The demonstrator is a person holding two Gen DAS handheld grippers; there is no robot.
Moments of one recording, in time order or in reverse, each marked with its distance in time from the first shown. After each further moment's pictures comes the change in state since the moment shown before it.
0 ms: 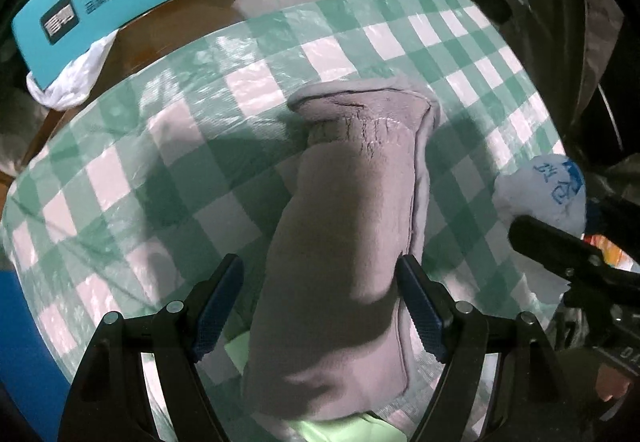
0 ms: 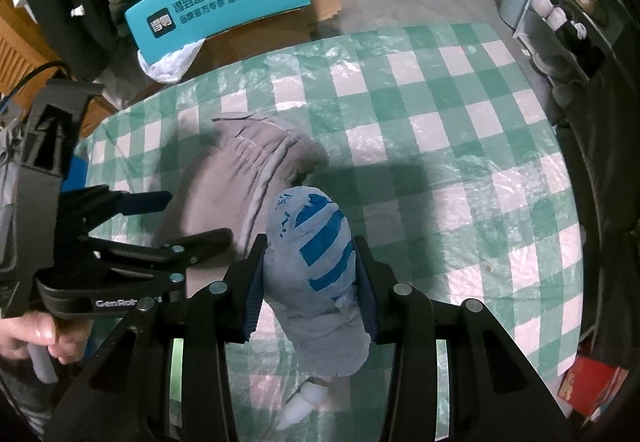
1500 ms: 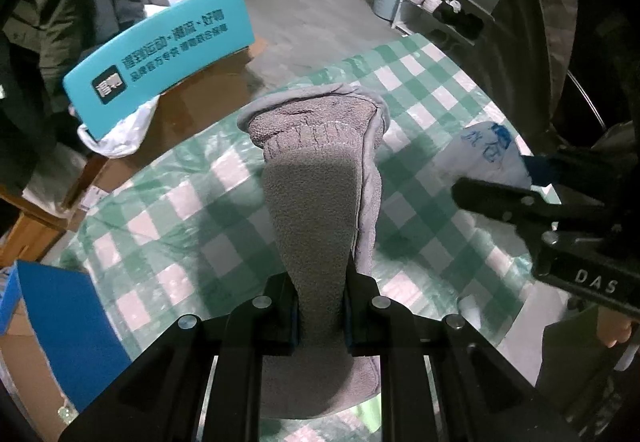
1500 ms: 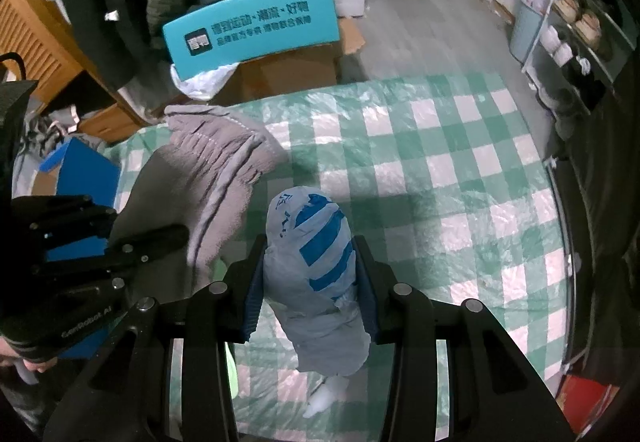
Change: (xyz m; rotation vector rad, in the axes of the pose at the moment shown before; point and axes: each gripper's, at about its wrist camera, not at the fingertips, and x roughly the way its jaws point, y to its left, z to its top) left arm -0.099 -0.010 -0.039 0.096 -0.175 0.070; right arm -0.042 0.033 0.002 -0.081 -0.087 0.015
